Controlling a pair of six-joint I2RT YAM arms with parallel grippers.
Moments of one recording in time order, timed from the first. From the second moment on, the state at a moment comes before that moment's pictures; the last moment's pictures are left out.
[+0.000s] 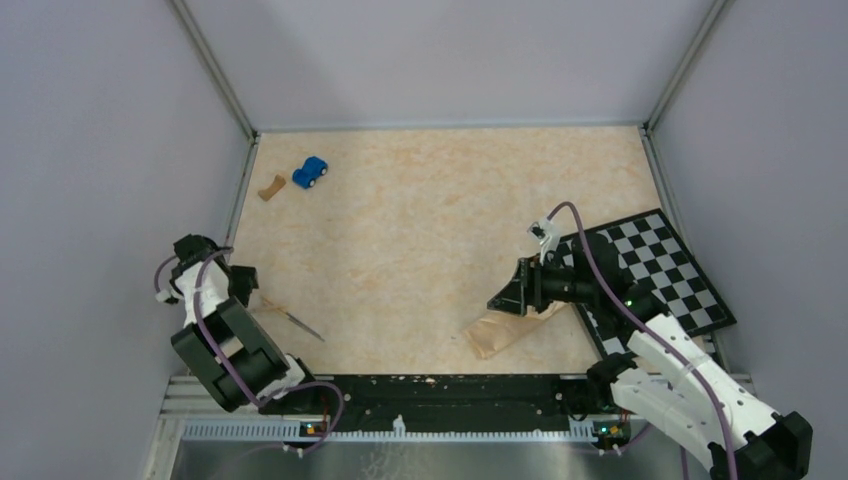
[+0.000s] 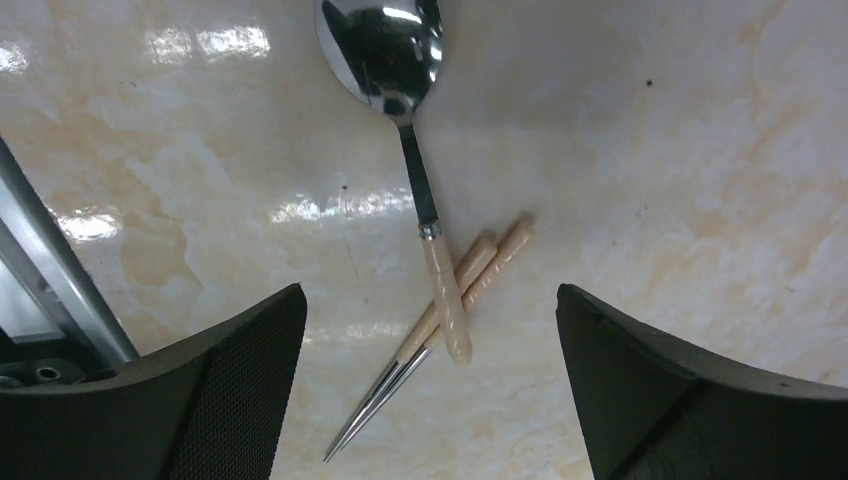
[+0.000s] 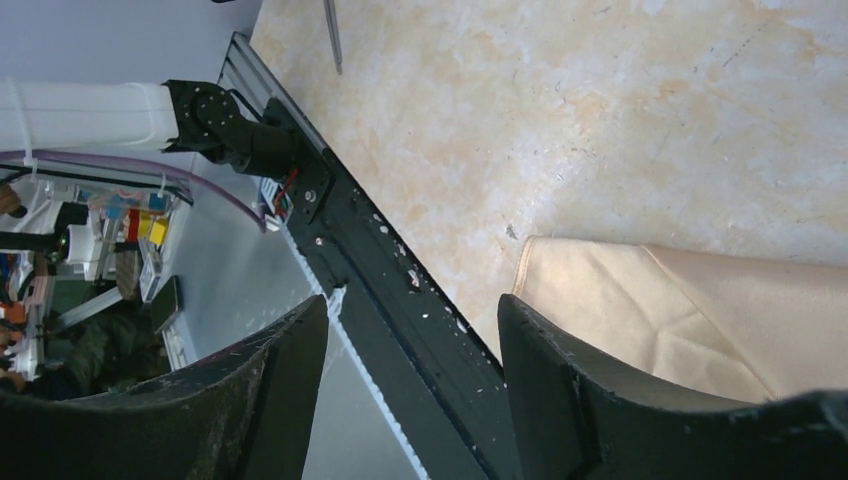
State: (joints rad) left arm 0.68 1.28 0.81 -0.78 -0.12 -0.86; right arm 0.51 0.74 0.58 -0.38 -0.63 0.52
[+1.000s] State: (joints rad) left arm 0.84 1.51 0.83 -0.70 -0.10 -1.07; right arm 0.51 0.73 0.61 -0.41 -0.61 0.51
